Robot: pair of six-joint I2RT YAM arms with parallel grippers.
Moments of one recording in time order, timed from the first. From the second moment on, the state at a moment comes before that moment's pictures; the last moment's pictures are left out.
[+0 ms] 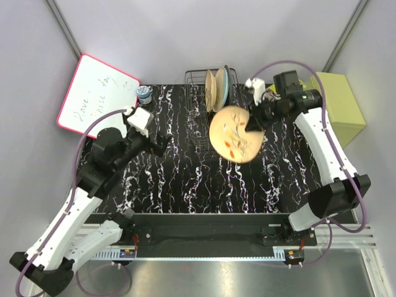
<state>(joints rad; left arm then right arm) -0.51 0.82 0.98 -0.32 0.11 0.10 0.23 1.55 1.66 -1.15 -0.58 -0.43</state>
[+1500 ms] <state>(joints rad) -0.28 0.60 0.66 -0.32 0.10 -0.12 0.72 2.57 2.71 -0.18 1.00 -0.37</state>
